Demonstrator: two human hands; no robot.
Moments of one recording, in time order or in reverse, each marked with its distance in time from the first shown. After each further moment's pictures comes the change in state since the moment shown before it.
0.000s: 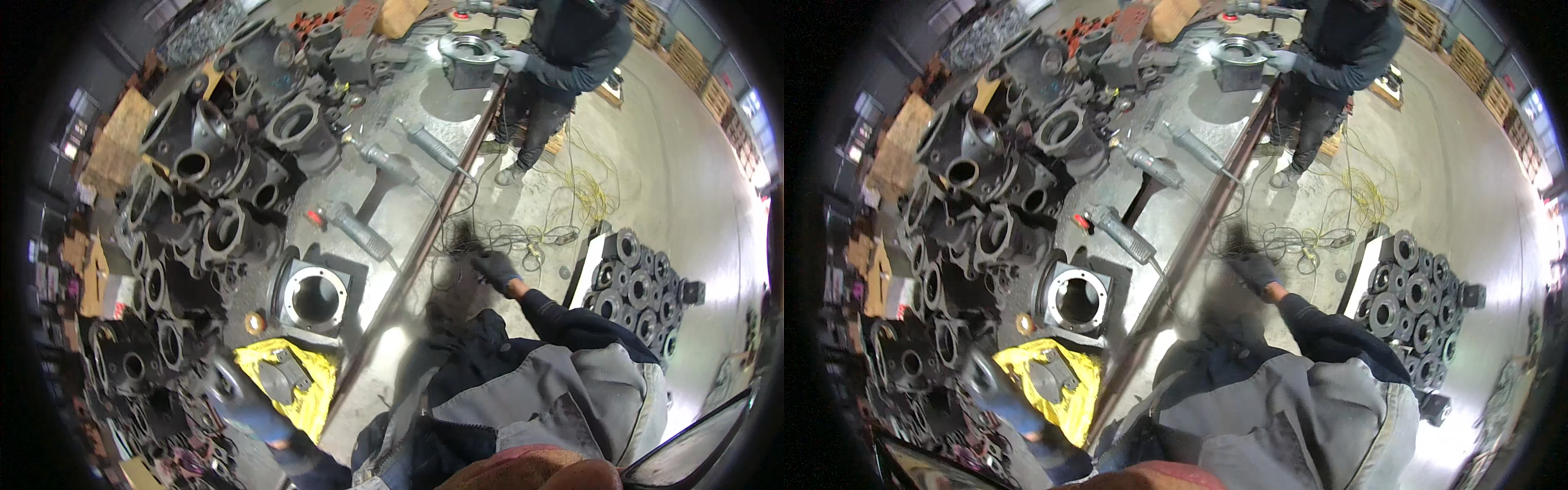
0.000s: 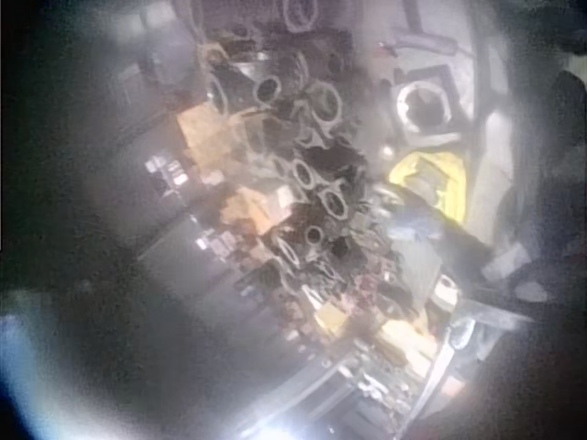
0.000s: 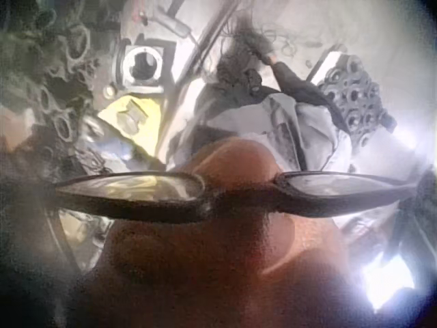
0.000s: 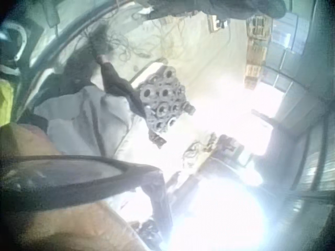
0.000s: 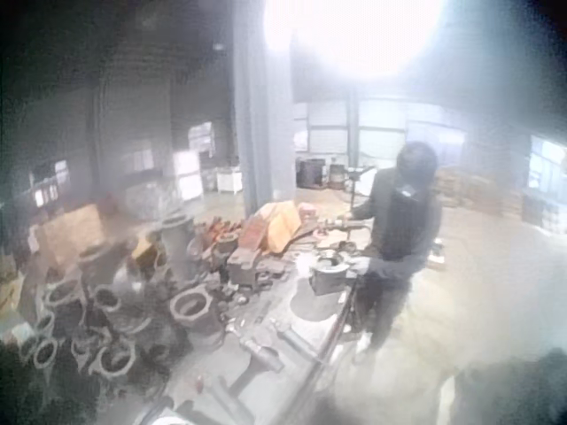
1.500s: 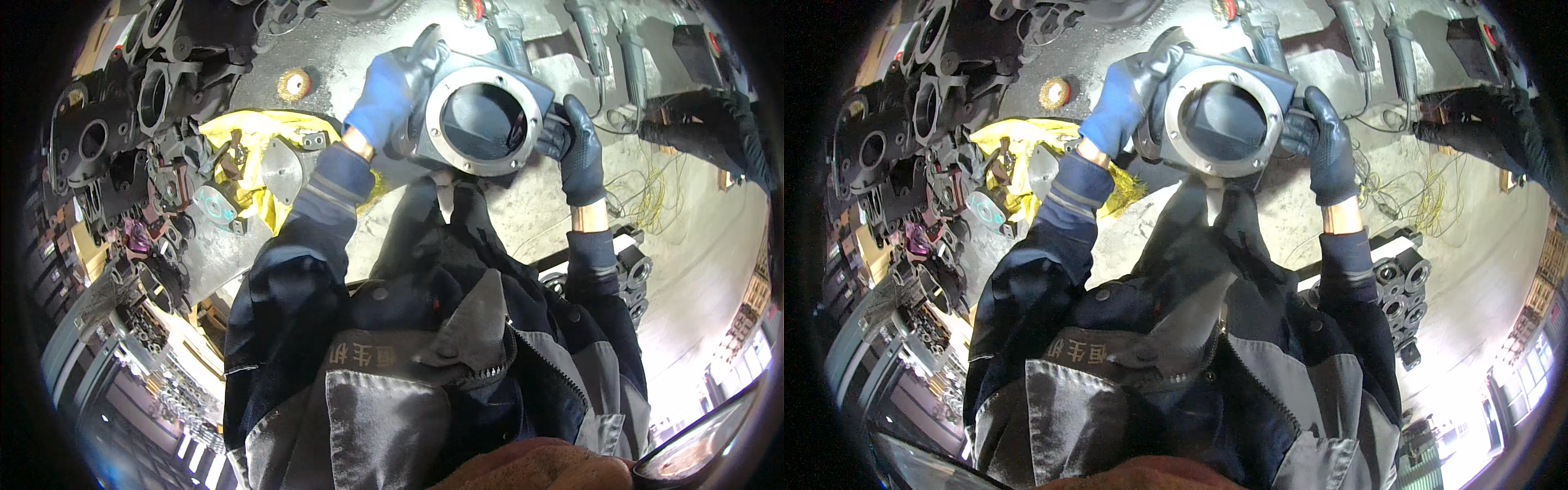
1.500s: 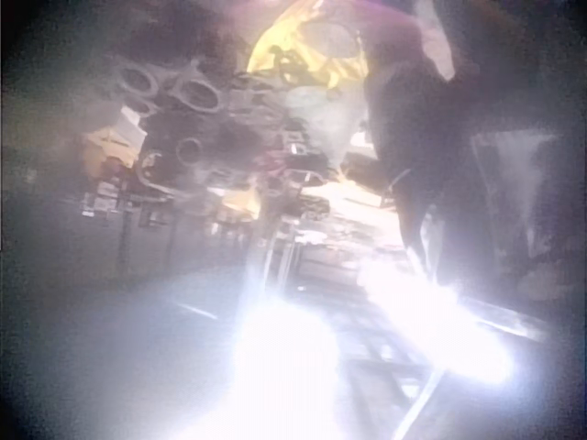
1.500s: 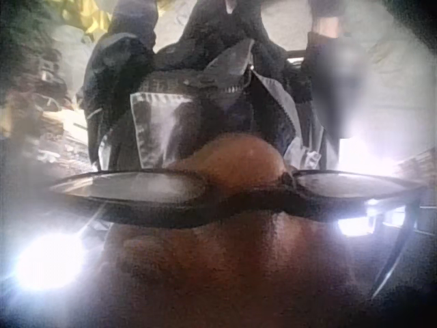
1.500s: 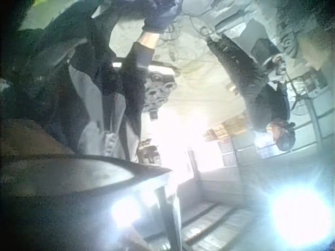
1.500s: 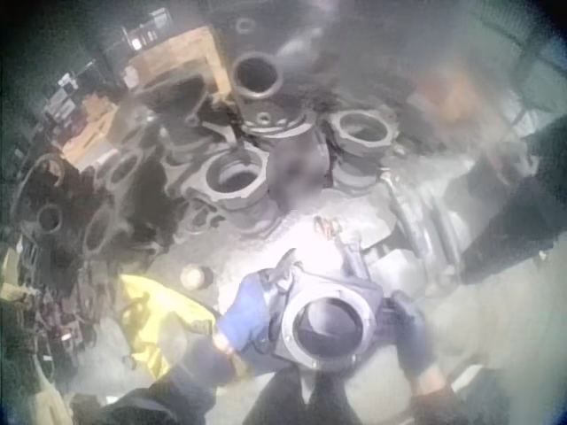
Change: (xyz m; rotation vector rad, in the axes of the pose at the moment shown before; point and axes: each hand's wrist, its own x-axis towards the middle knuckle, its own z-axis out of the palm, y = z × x) left_hand -0.012 -0.131 0.201 -0.365 -0.949 -0.732; right_hand 0.008 -0.190 0.159 0.549 -0.341 -0.011
